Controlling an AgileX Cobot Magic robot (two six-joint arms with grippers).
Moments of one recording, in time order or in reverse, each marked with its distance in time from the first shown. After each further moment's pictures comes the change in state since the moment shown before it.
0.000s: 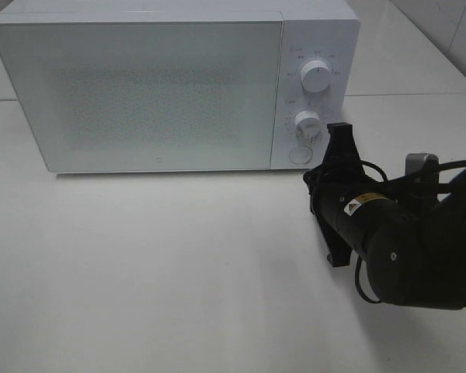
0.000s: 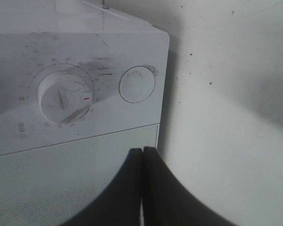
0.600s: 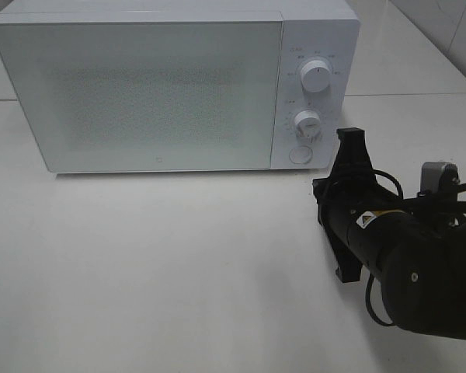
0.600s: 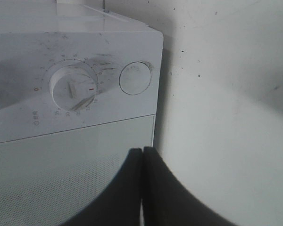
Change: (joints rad) left arm 0.000 0.000 0.000 0.000 0.000 0.000; right arm 0.094 -0.089 0.066 0.138 -0.006 -0.049
